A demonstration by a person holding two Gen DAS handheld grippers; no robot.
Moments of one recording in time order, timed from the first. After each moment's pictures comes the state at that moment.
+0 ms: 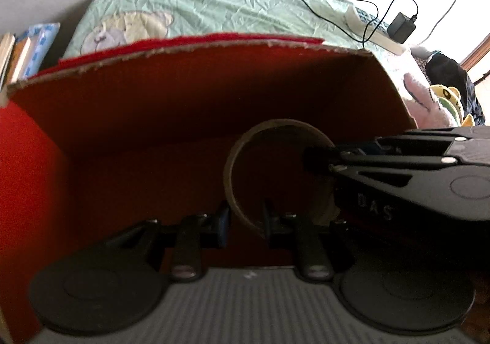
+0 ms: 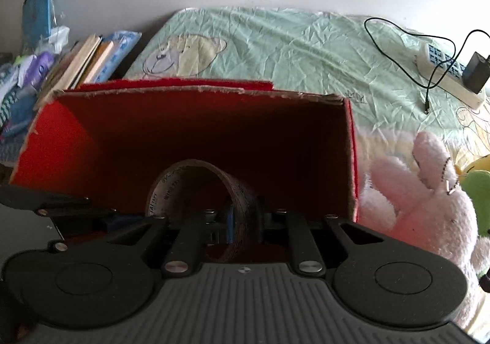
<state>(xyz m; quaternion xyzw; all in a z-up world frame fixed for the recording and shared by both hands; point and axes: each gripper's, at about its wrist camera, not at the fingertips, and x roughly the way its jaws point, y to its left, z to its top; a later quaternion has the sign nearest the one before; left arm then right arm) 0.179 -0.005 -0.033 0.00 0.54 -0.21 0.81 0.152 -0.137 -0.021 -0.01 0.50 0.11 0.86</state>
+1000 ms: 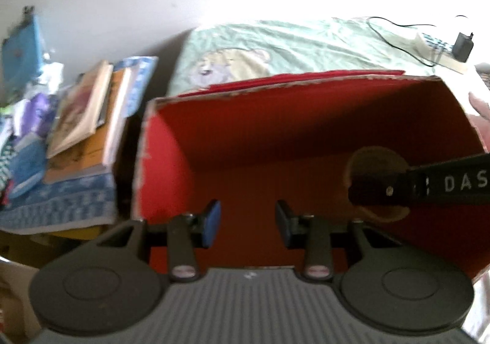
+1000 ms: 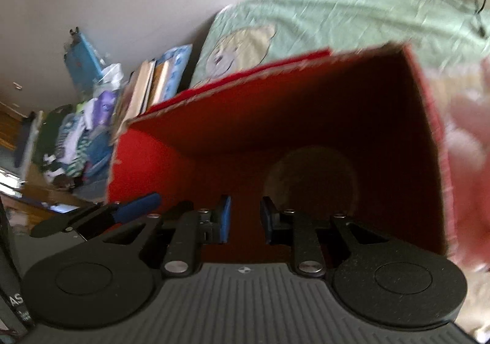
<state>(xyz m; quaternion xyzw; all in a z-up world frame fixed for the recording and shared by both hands) 0.149 0.044 0.004 0.09 0.47 -0.05 0.88 0.153 -0.137 -0.030 0.20 0.53 0.21 0.80</state>
